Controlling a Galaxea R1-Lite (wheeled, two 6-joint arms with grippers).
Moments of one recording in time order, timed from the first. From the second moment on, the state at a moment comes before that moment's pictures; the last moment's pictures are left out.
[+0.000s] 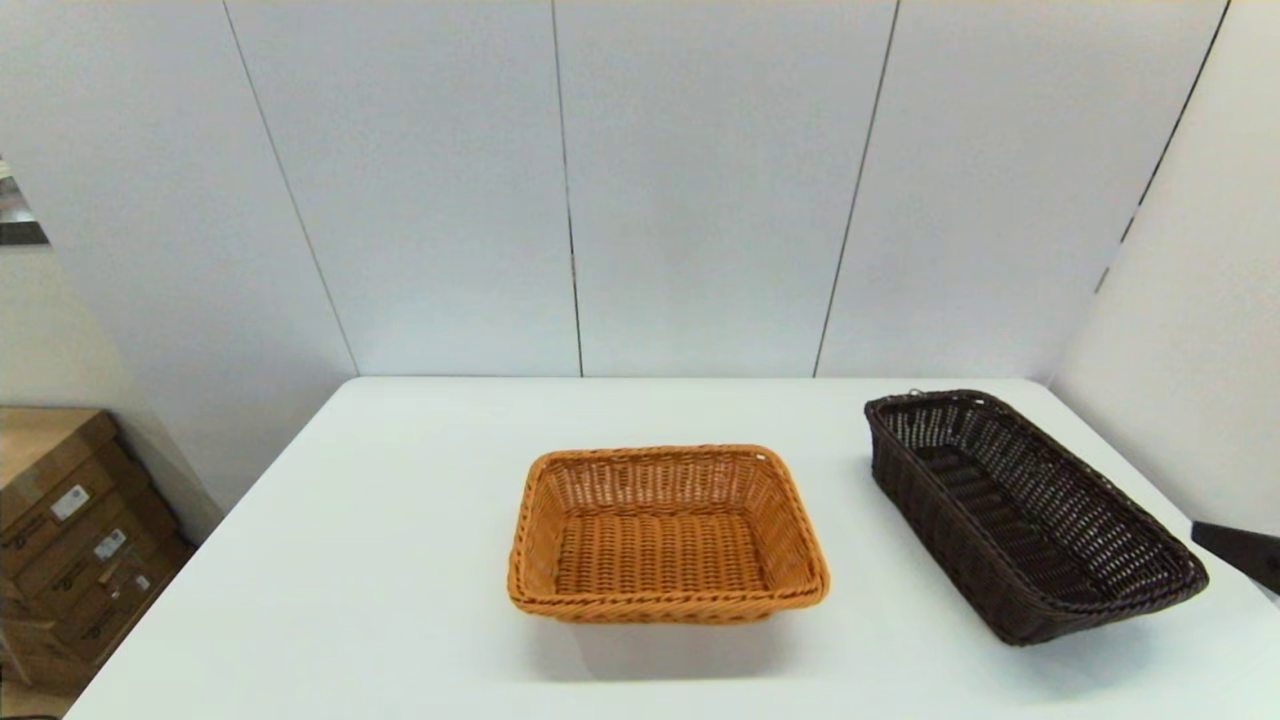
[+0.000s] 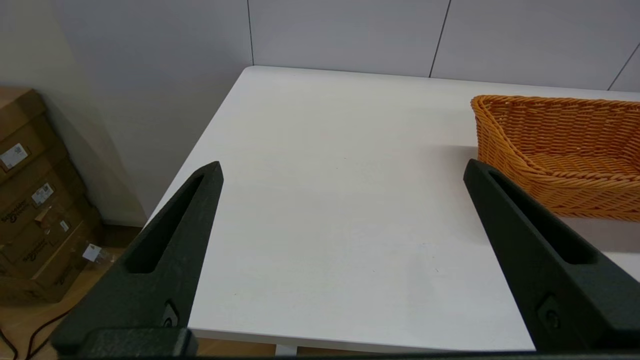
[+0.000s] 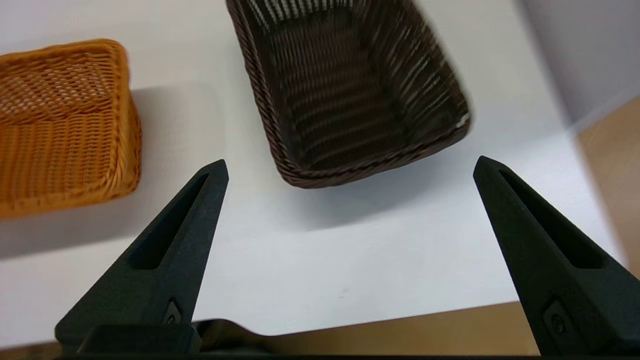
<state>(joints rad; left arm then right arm) 0.01 0.00 0.00 -0.01 0.04 -0.08 0.01 0.98 -0.65 0.24 -0.12 0.16</state>
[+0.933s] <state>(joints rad) 0.01 0.00 0.00 -0.01 0.04 -0.08 -0.04 1.53 -0.85 0.37 -0.27 0.83</state>
